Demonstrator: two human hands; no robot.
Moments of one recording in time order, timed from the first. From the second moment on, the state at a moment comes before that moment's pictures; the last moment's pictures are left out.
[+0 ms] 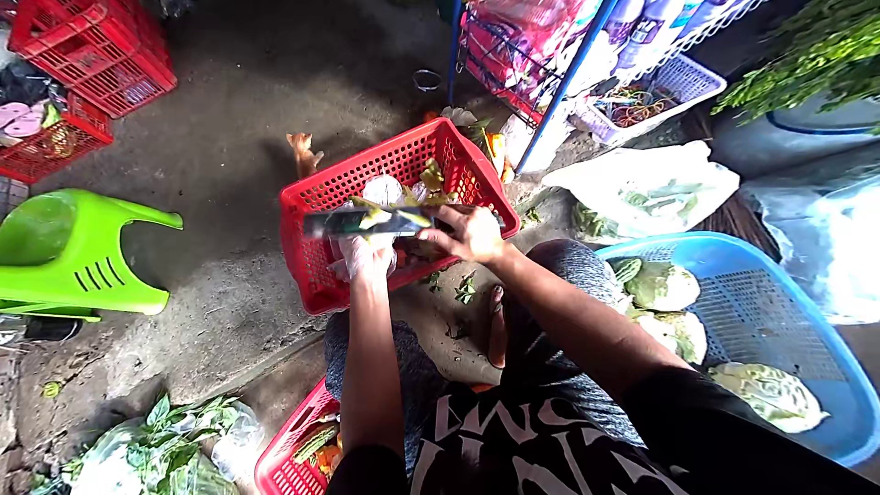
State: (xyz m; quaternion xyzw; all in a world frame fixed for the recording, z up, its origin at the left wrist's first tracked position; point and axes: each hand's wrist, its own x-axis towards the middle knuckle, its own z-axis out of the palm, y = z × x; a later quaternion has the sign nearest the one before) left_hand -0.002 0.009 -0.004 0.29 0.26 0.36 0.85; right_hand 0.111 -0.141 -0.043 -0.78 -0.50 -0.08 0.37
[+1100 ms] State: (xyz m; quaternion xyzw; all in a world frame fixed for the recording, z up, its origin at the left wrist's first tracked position) left_hand -0.005 0.008 -0.001 0.27 0.28 0.29 0.87; right_hand 0.114 -0.132 -0.032 -0.71 -0.55 -0.07 0.43
